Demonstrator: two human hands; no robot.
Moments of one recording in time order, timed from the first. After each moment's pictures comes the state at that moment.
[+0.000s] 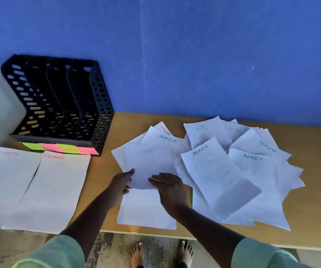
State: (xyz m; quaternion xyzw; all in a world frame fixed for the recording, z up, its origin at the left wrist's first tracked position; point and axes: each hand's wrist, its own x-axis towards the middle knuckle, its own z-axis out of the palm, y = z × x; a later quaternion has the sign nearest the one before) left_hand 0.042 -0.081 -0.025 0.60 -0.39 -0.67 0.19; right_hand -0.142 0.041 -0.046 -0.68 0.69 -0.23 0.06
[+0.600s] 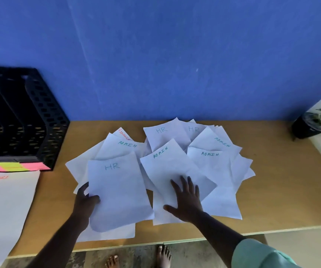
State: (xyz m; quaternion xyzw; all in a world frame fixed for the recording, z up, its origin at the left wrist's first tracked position) left_hand -0.008 -0.036 -0.041 0.63 -0.41 -0.60 0.27; right_hand -0.317 0.144 -0.070 -0.54 0.82 0.04 0.18
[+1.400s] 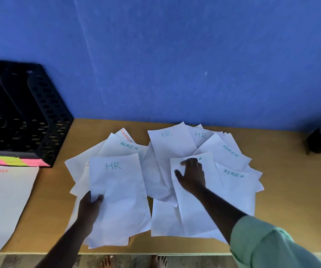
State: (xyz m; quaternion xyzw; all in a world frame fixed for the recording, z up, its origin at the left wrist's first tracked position) left_hand -0.032 -0.020 -0.075 0.68 -0.43 -0.53 0.27; right_hand -0.385 0.058 -0.028 -0.44 0.87 -0.14 0.18
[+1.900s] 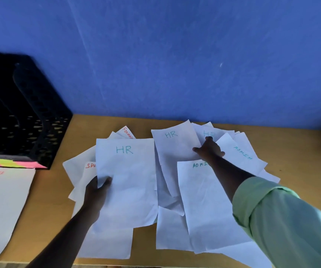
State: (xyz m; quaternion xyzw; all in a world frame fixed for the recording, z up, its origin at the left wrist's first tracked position) left_hand -0.079 -0.068 -0.050 0.64 -0.45 -0.55 0.30; right_hand -0.479 -0.045 -0.022 -0.28 0.92 -0.08 0.25
